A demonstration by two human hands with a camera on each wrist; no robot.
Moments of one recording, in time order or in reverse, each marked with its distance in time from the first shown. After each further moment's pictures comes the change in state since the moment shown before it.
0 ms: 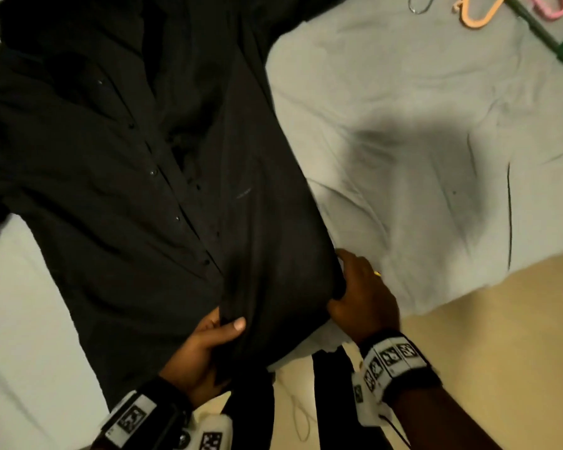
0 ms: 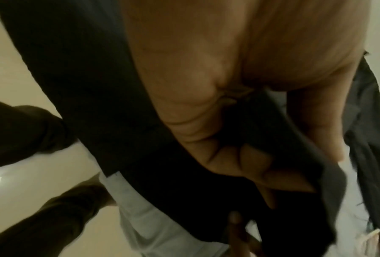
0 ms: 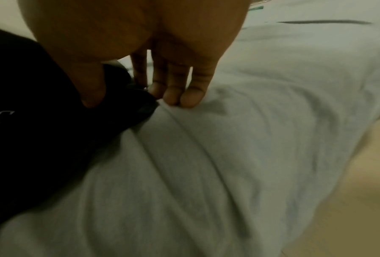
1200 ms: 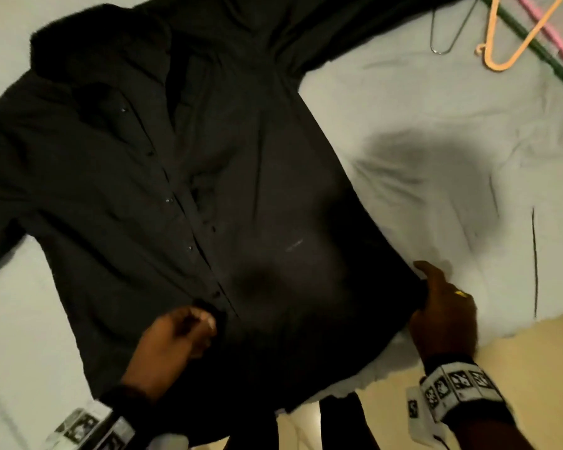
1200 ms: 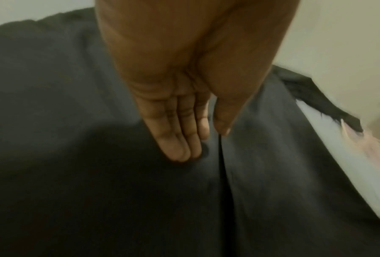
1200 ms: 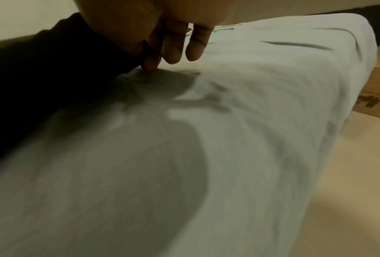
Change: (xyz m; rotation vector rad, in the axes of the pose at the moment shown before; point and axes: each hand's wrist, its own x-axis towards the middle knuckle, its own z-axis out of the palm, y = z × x) left_hand 0.032 0.062 -0.060 0.913 0.347 0.366; right_hand 0.033 0.038 -0.060 -0.137 0.337 0.127
